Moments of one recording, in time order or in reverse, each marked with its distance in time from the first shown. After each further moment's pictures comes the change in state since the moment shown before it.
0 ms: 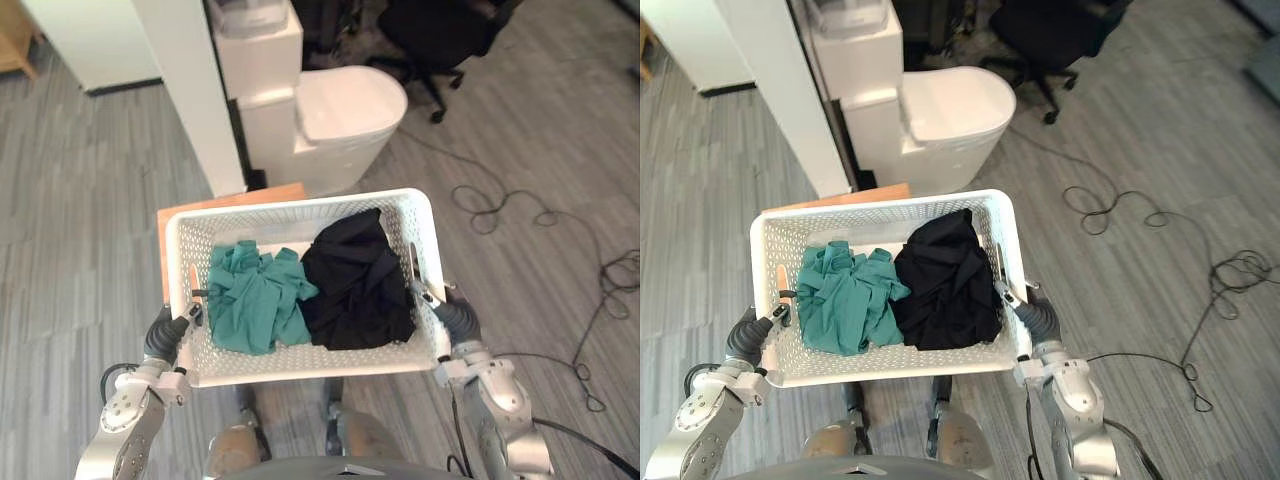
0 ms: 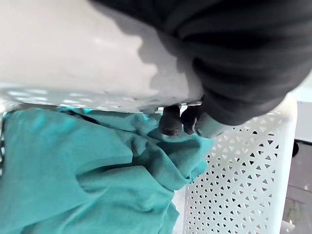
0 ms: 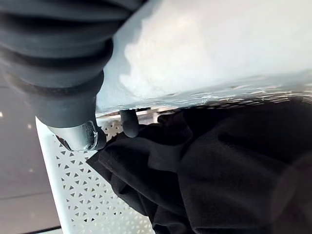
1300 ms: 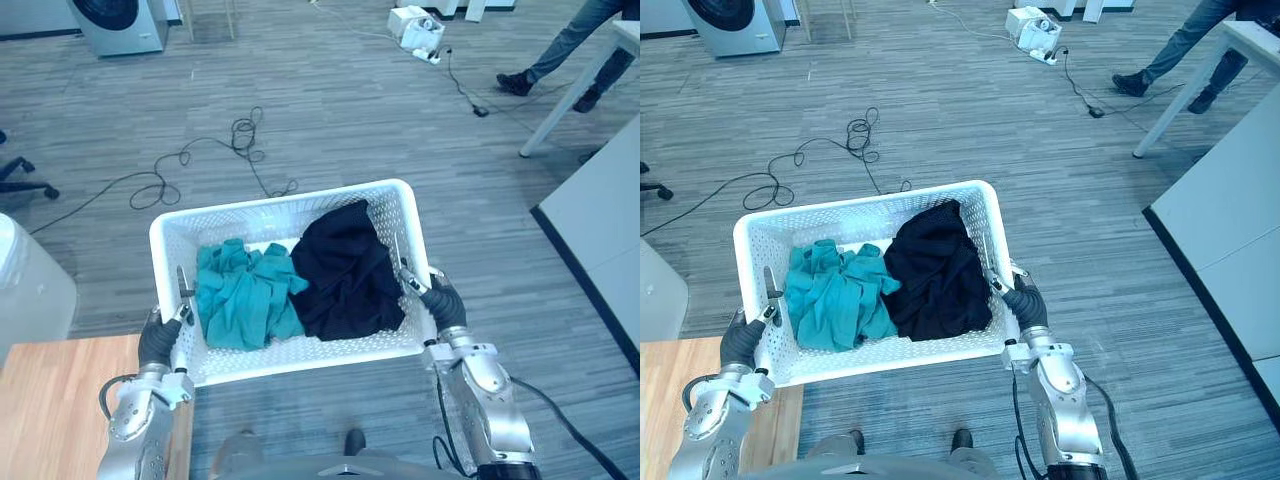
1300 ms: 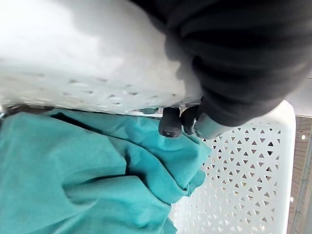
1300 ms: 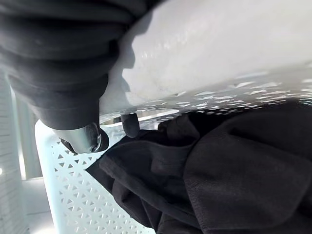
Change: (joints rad) left arm 0.011 -0.225 0.132 -0.006 0.157 -0.011 0.008; right arm -0.138 0.015 0.028 0.054 -0.015 0.031 -0.046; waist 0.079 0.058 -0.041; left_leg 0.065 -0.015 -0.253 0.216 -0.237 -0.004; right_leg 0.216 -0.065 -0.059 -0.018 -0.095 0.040
